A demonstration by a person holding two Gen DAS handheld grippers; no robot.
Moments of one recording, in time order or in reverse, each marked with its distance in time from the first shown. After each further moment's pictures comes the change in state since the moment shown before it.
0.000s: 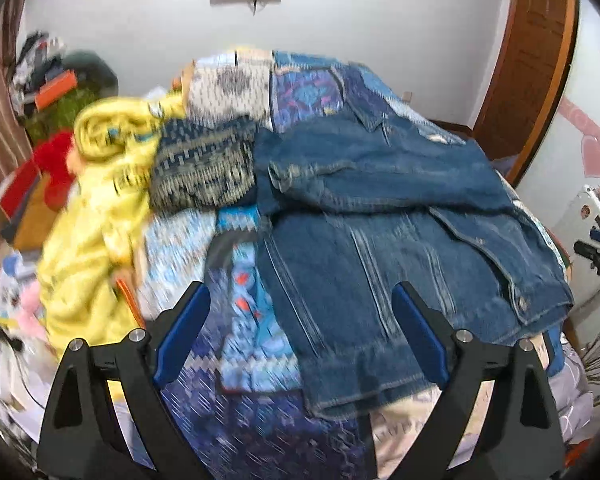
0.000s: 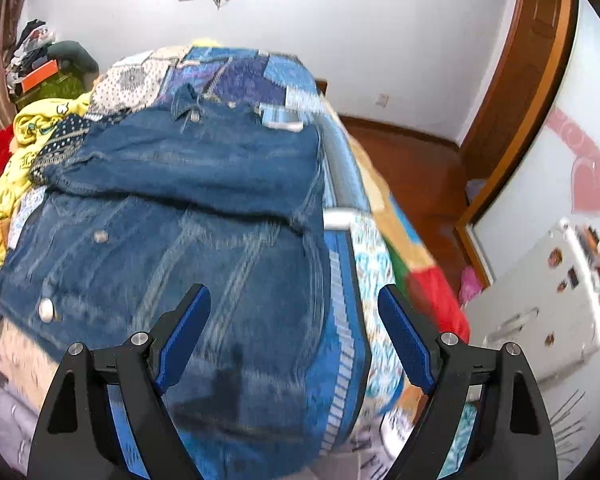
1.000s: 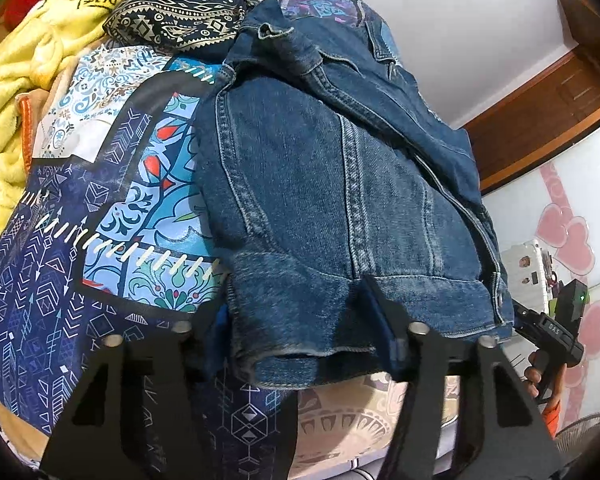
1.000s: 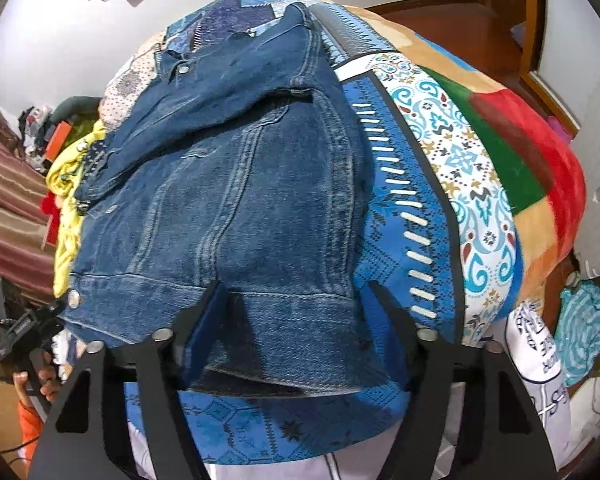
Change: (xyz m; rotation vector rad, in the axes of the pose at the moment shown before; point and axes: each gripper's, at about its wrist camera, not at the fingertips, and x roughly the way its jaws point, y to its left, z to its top) left arm 0.071 0.006 -0.052 -0.370 0.232 -0.293; right arm 0.058 -0.035 -0.053 0.377 0.223 0.402
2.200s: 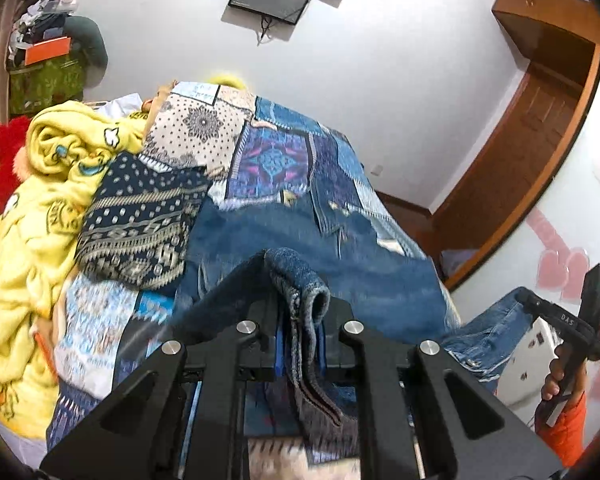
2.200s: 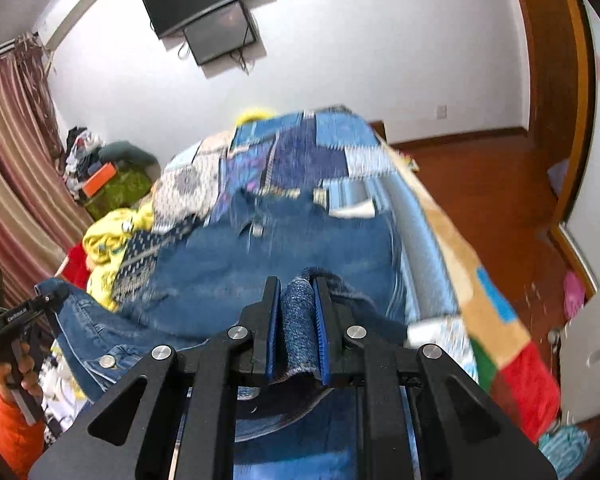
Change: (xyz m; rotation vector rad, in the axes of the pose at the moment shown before) left arm -0.069 -0.088 0.151 0.170 -0.396 0.017; right arm -0.058 0.085 0.147 -0.259 -0.390 0.026
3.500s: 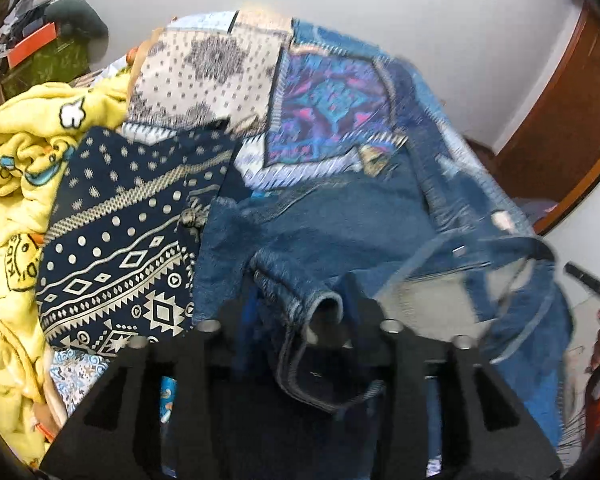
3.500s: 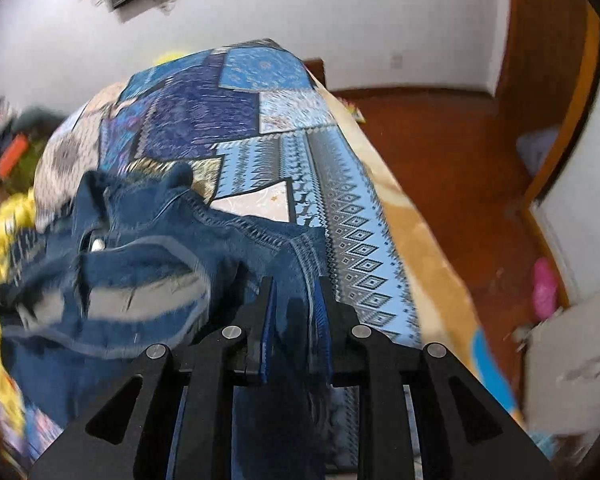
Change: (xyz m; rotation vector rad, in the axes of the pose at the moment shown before) left arm 0.183 0.046 0.042 0.074 0.233 0.199; right arm 0.139 -0.068 0.028 -0.062 0.234 -0.237
